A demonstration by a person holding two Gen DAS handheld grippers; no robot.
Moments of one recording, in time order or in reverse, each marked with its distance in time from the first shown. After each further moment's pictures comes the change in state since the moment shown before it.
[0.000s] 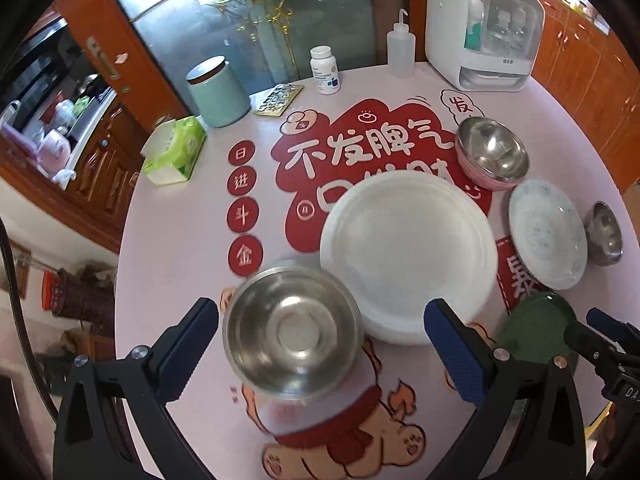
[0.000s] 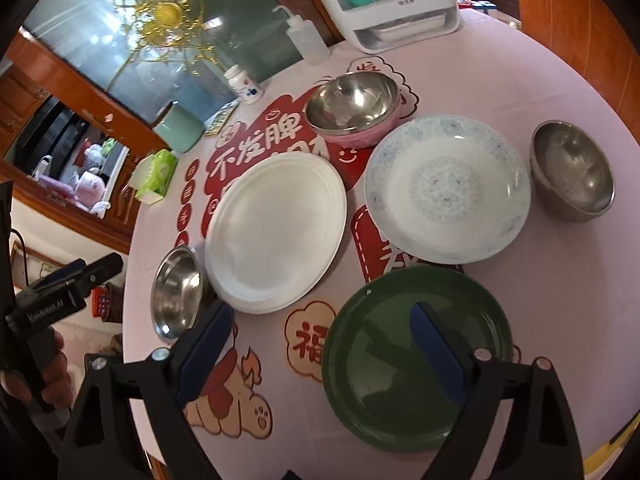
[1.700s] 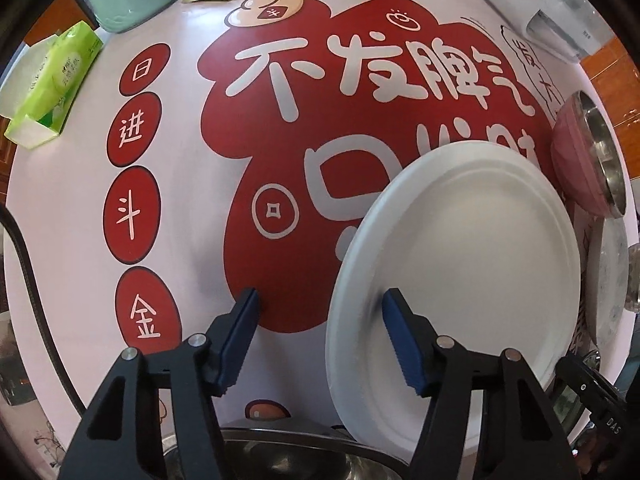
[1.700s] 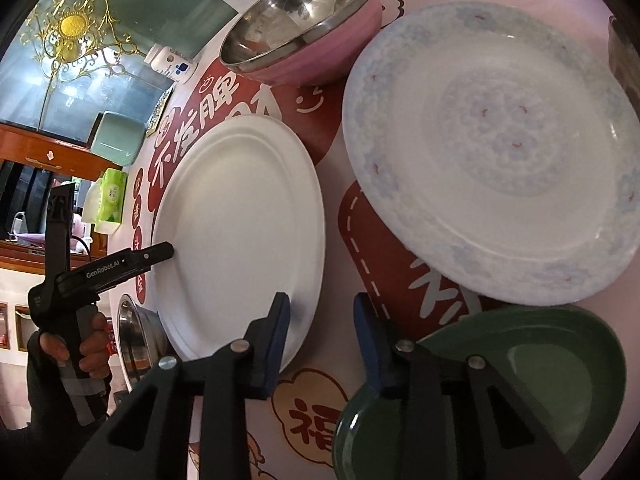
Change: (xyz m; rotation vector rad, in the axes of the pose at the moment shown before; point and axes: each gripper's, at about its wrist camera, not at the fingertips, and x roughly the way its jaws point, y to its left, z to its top) left arm 0.236 0.031 0.058 -0.052 0.310 -0.233; right arm 0.128 -0.025 0.026 0.207 0.139 0.042
